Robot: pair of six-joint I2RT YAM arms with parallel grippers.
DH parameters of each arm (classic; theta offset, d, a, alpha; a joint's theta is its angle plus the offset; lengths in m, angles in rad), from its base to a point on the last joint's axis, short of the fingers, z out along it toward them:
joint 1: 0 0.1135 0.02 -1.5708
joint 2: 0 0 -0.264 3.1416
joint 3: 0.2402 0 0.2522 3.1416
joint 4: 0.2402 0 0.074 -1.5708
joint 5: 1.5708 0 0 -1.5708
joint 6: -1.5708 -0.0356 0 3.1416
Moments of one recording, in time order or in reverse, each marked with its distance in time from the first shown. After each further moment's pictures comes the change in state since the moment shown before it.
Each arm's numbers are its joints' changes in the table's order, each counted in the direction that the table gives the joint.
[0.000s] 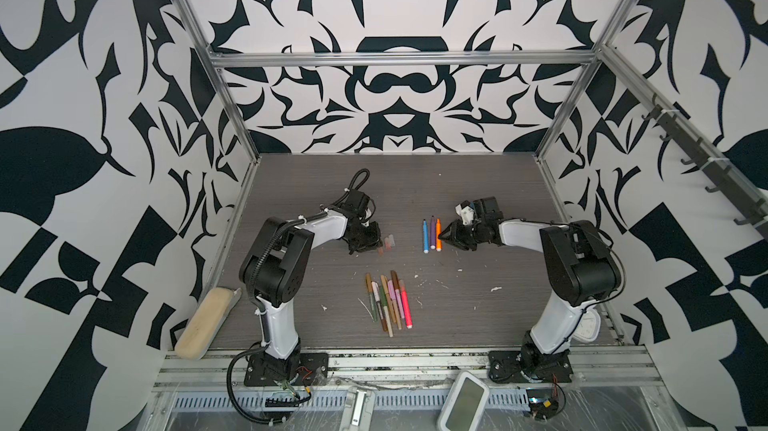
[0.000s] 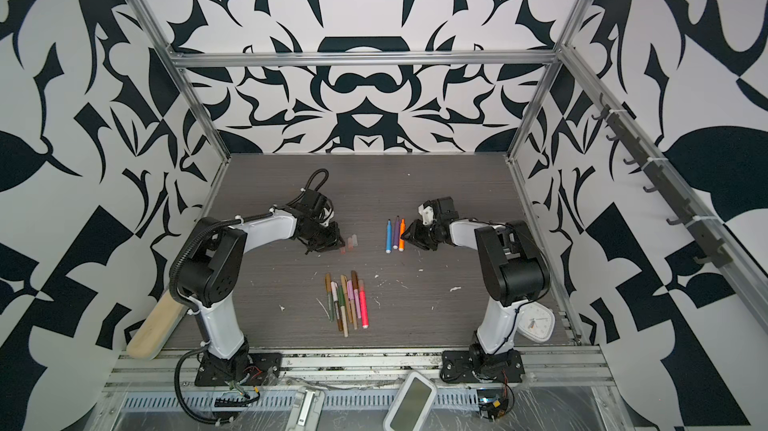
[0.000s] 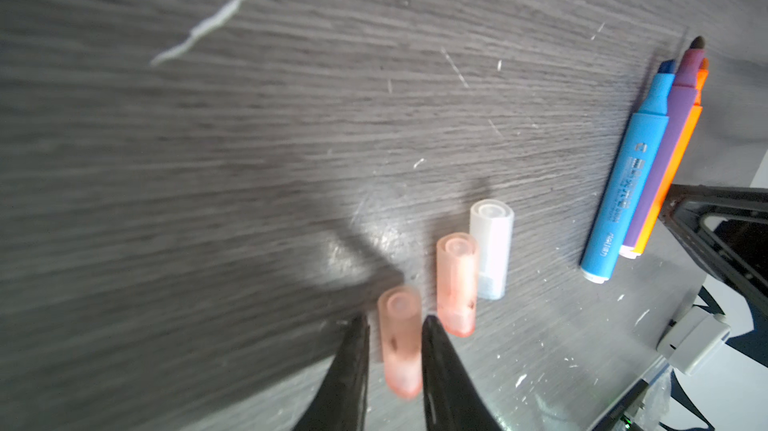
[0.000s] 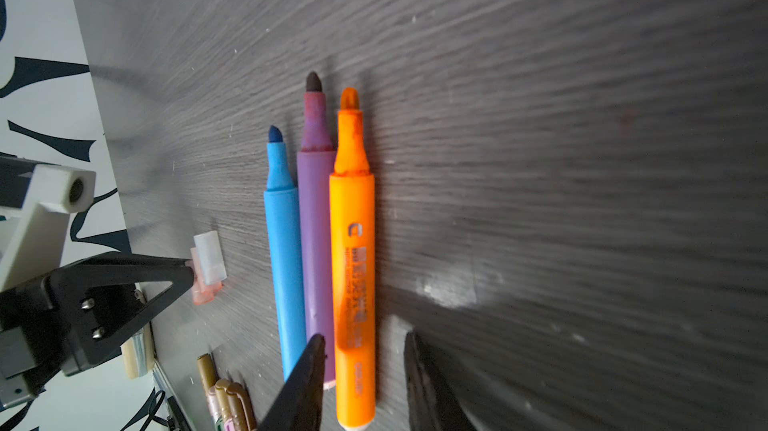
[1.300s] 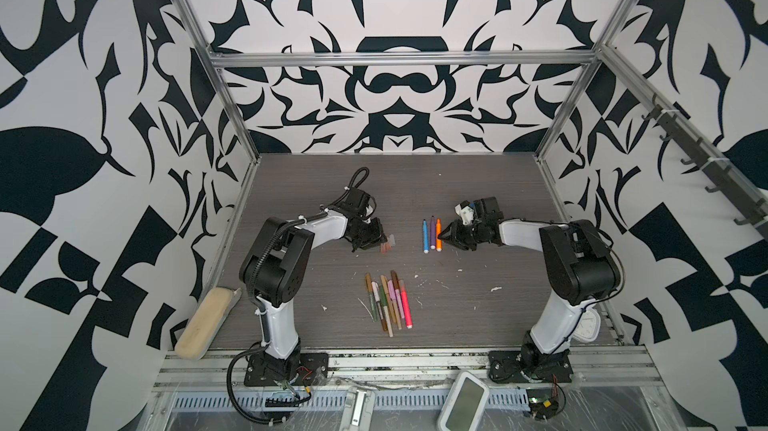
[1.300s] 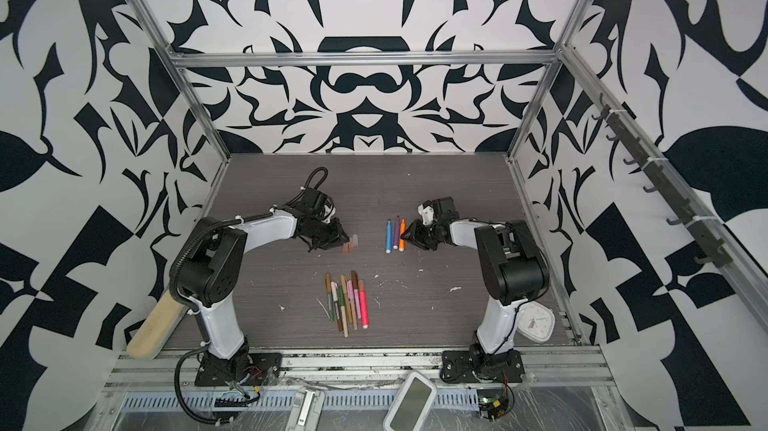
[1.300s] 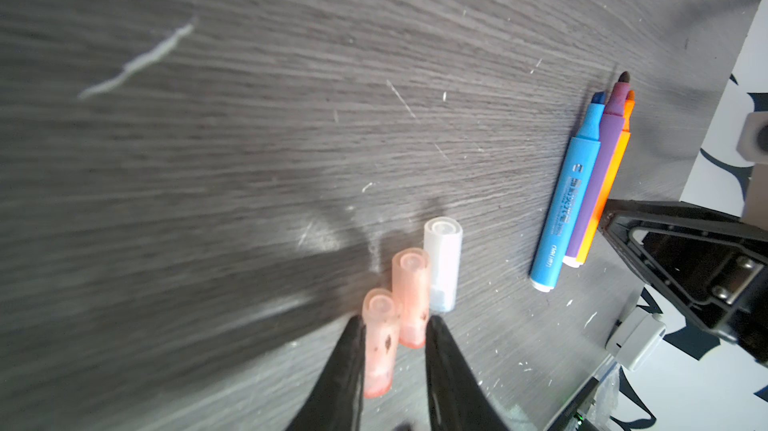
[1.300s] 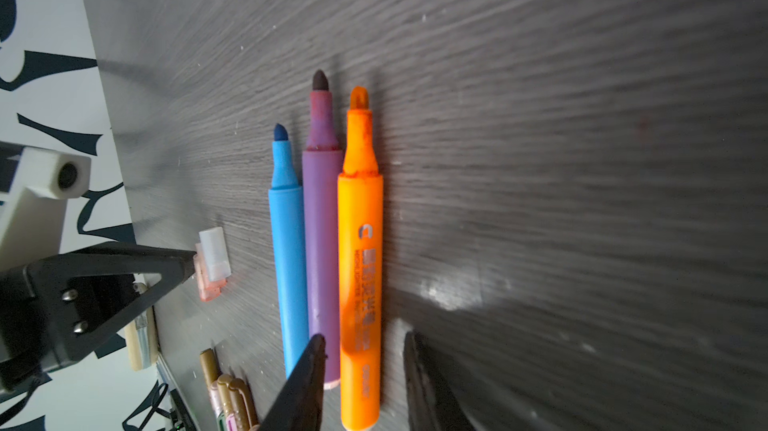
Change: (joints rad) left arm 0.000 0.000 0.000 -0.074 0.051 0.080; right arm -0.003 0.003 0.000 0.003 -0.011 0.020
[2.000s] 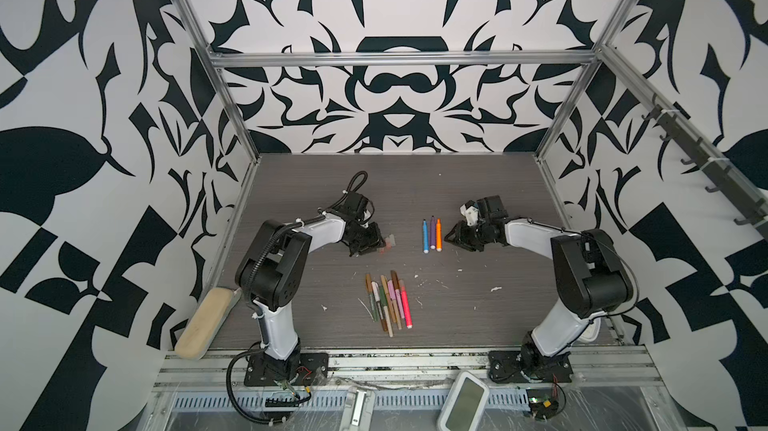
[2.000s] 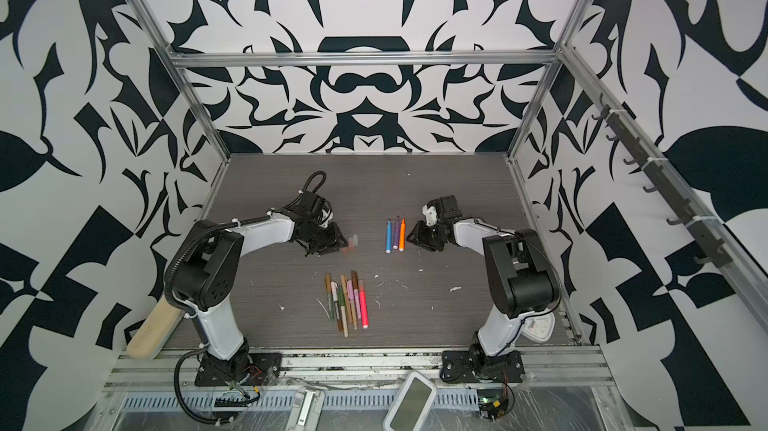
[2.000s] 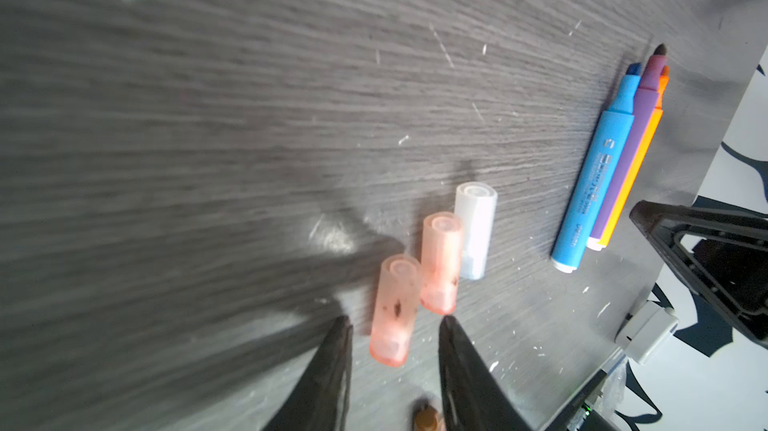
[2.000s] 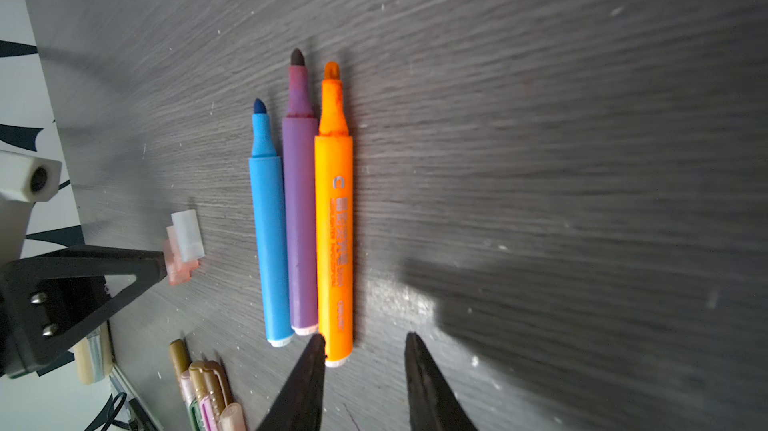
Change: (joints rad) left arm 0.000 -0.038 -0.052 0.019 -0.002 0.001; right arm 0.000 -0.101 0.000 0.148 0.096 0.056
